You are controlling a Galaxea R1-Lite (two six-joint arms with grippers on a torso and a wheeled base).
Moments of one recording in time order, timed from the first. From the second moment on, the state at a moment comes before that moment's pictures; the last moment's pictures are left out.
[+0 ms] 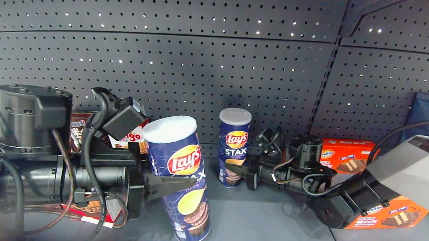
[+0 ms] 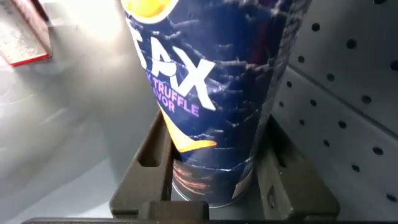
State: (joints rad) left arm -0.46 1.45 -0.73 -0.36 -0.61 0.08; right arm 0.55 2.13 -0.93 -1.05 0.49 -0.08
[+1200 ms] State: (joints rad) left arm -0.46 1.45 -0.74 -0.35 -0.60 0.07; right arm 0.64 1.73 -0.38 -1.21 0.48 -0.09
